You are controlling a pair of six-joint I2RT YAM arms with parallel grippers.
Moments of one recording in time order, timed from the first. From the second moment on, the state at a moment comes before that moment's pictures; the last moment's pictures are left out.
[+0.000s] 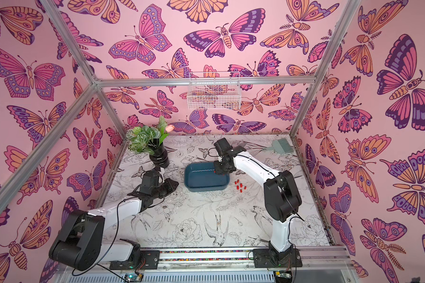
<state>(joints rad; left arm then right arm) -0.29 1.36 0.54 0.13 0.27 -0.79 0.62 1.92 1.56 -0.80 -0.03 0.30</state>
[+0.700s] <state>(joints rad) -0.29 1.37 0.54 0.14 0.30 -0.77 0.62 2.15 1.70 -0.72 -0.02 0.36</state>
